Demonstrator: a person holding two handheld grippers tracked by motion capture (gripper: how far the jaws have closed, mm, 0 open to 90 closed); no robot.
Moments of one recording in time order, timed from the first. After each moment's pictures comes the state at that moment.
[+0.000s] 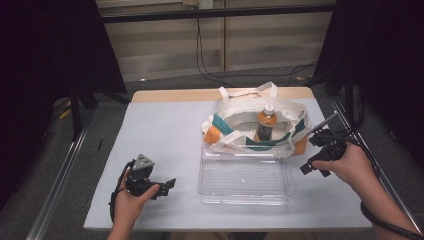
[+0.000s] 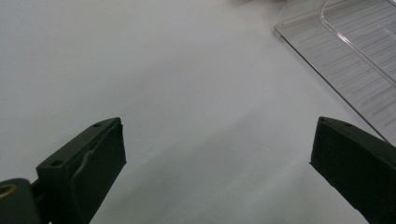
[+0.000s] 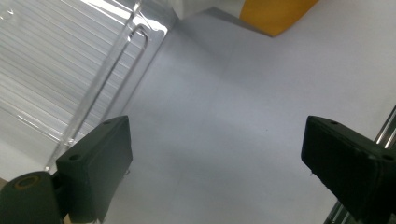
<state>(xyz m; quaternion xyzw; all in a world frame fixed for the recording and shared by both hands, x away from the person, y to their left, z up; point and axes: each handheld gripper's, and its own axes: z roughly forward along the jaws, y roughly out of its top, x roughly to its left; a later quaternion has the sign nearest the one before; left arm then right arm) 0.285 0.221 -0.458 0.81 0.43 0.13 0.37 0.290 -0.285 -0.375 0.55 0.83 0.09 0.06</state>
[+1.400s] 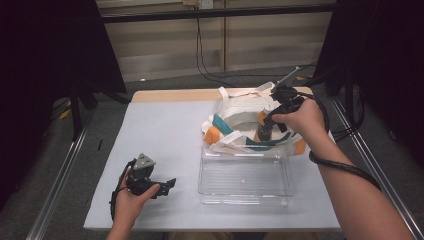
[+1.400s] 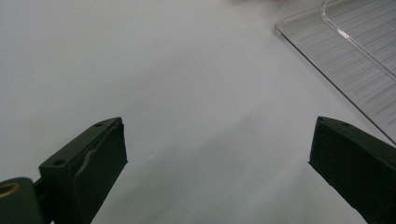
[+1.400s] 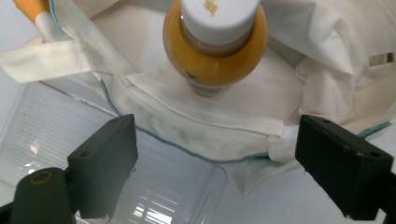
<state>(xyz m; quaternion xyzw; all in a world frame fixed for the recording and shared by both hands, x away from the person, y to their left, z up) 0.287 0.221 -0.458 0.82 0.42 0.13 0.36 0.389 -0.204 -0.324 0.60 0.79 0.11 0.06</state>
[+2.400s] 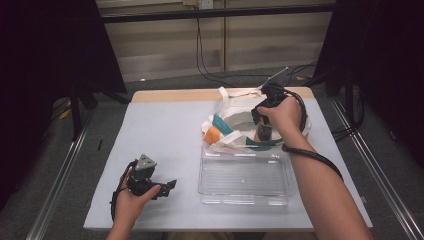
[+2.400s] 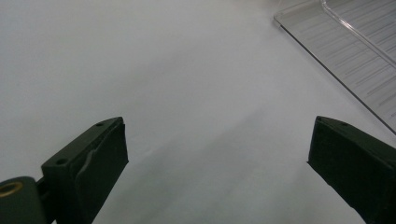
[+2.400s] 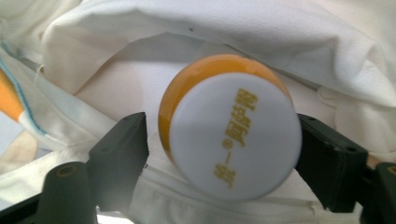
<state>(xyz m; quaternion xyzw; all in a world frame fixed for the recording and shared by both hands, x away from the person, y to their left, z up) 0.287 0.220 -0.461 0.83 0.41 0.13 0.35 0.432 -0.184 -0.351 0.69 0.71 0.12 0.06</state>
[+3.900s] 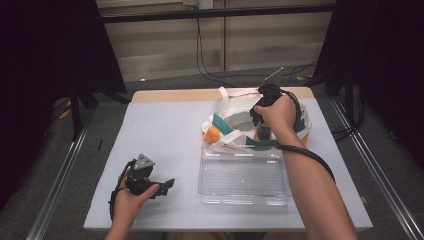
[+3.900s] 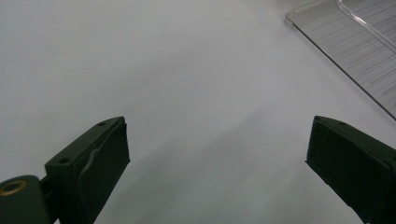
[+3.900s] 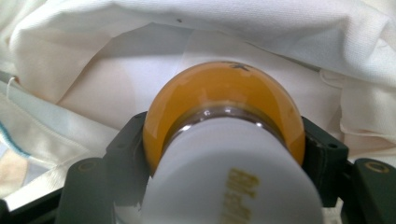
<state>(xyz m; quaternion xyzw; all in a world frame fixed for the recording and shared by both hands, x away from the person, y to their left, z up) 0.290 0.224 -0.462 0.82 0.42 0.14 0.35 0.445 -0.176 -0.358 0.72 0.69 0.08 0.04</state>
